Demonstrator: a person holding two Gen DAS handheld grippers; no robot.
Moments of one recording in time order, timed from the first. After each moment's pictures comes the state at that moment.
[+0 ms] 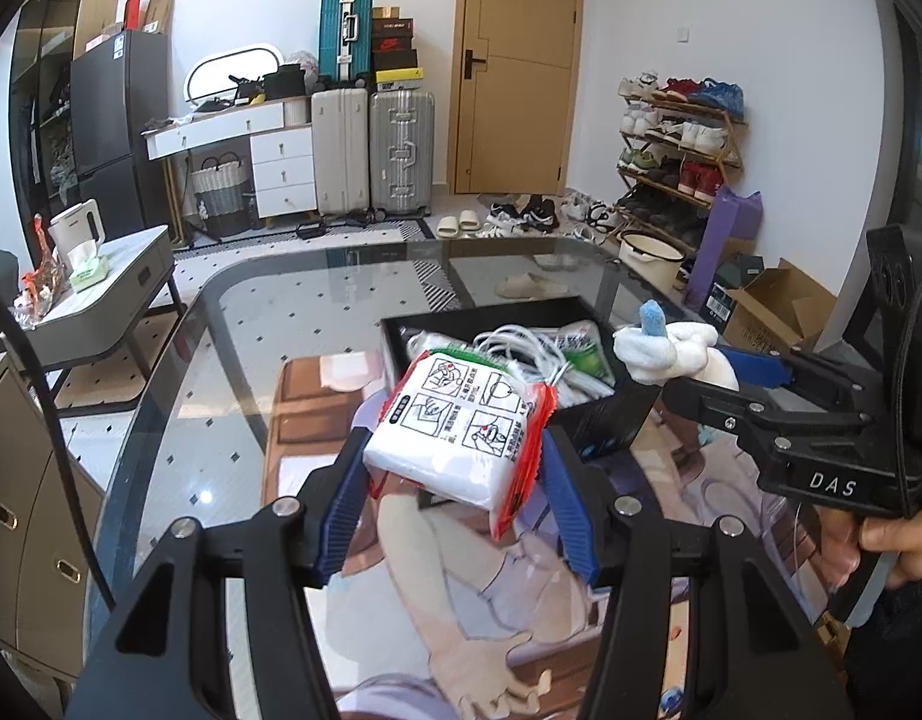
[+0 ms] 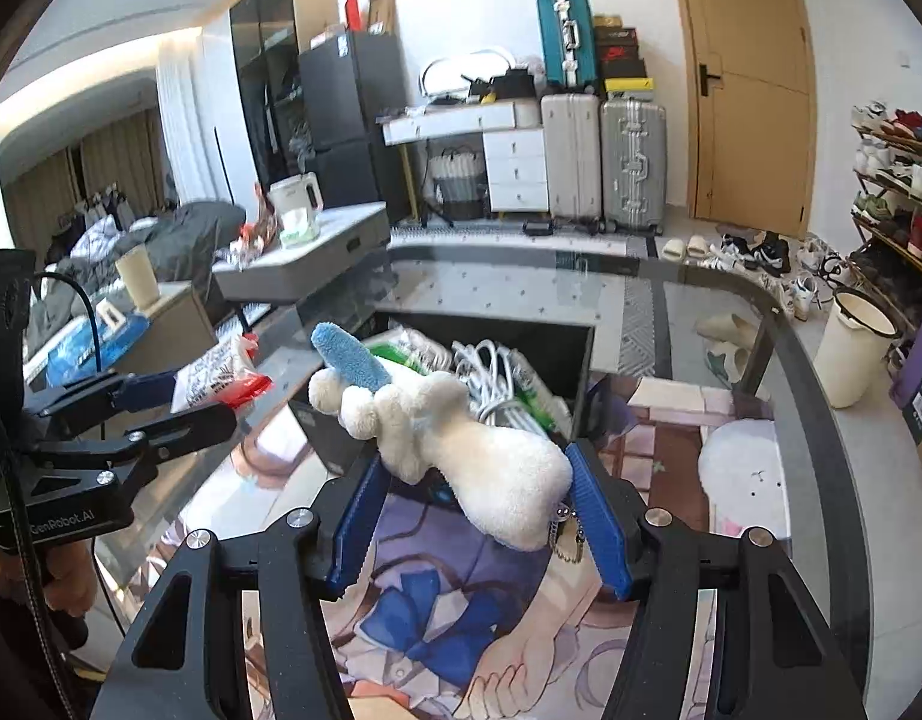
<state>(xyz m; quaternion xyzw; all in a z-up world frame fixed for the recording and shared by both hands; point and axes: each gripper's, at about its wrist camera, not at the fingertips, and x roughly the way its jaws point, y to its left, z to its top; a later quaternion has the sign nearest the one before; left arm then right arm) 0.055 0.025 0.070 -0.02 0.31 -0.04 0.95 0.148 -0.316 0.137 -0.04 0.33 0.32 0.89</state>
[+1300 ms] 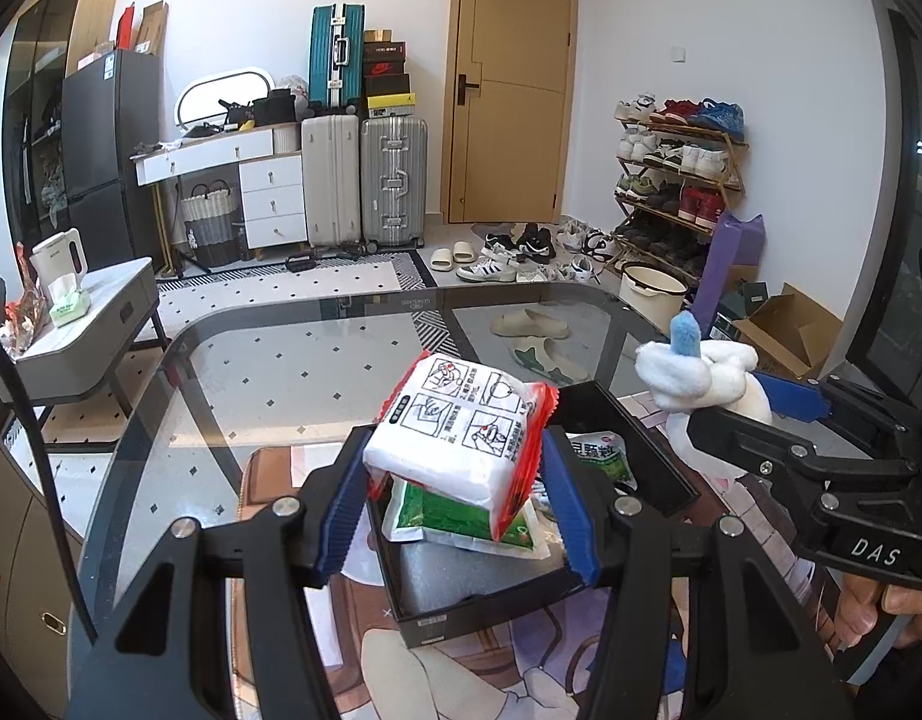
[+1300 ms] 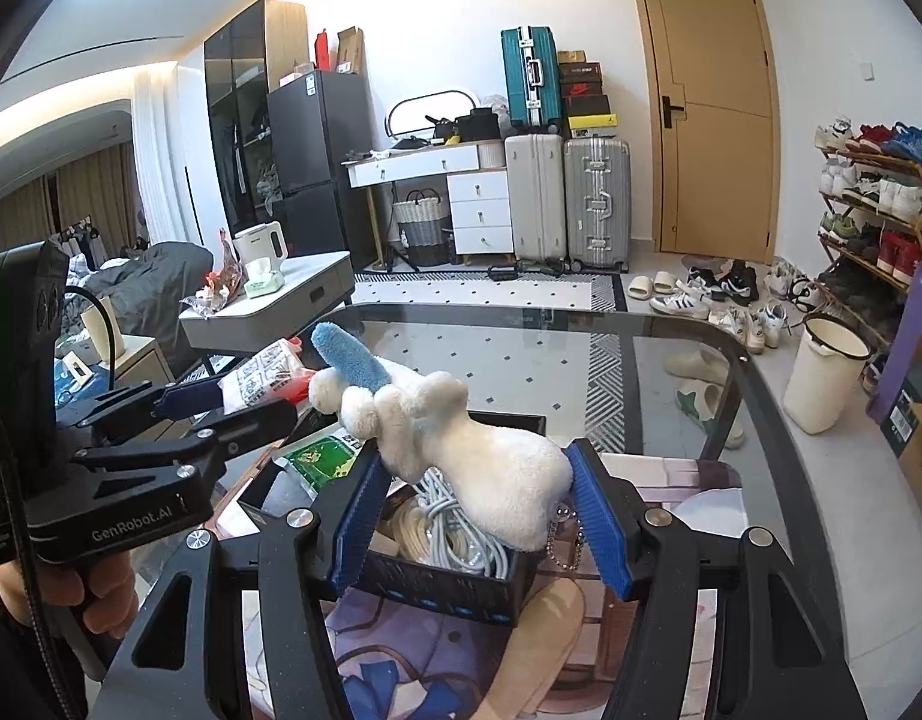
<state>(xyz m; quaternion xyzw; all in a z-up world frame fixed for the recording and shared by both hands) 0.122 0.028 0.073 -0.02 0.28 -0.04 0.96 0.187 -0.306 0.160 -0.04 0.29 0.28 0.91</state>
